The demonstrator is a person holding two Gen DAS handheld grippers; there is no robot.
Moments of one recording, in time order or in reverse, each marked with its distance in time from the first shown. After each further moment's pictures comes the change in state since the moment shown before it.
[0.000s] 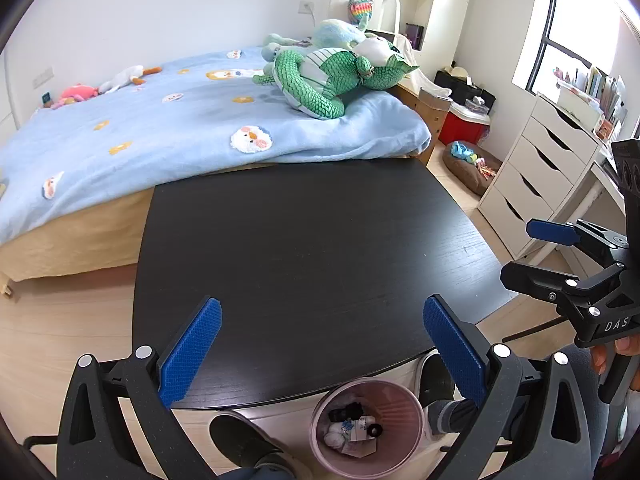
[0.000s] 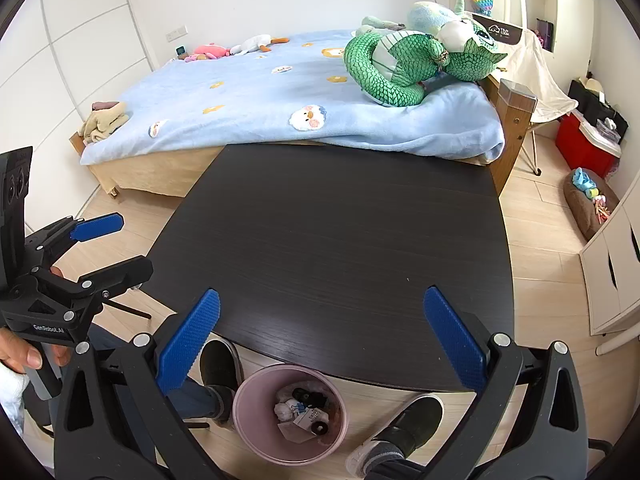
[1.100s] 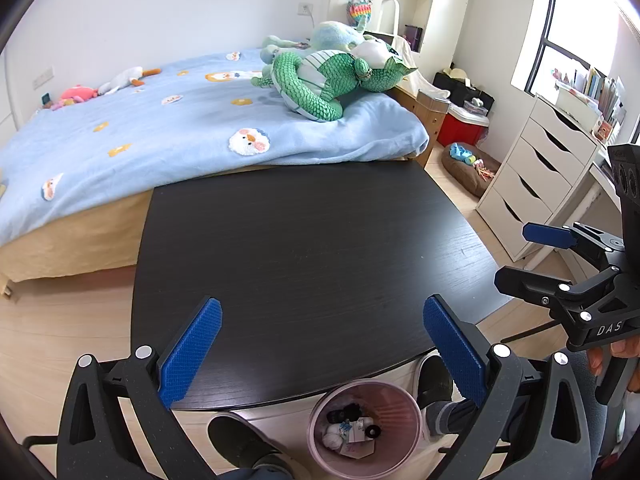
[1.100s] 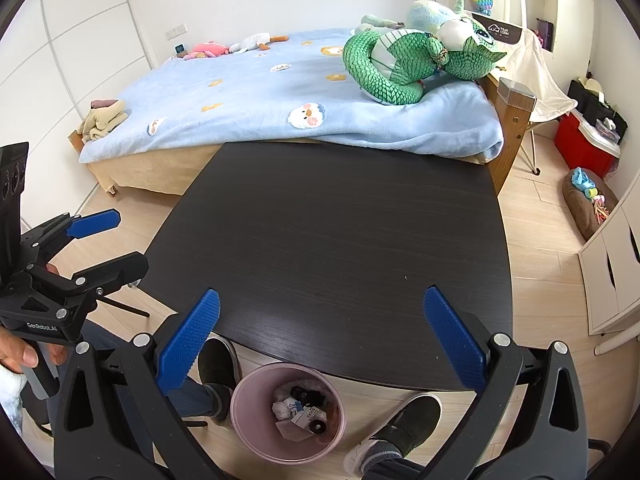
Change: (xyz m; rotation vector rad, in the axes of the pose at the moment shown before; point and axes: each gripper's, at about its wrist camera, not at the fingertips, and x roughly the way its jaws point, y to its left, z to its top) left arm -0.002 -0.002 0.002 -0.003 -0.004 -0.005; right arm 0.000 -0.003 -0.002 0.001 0.004 -0.004
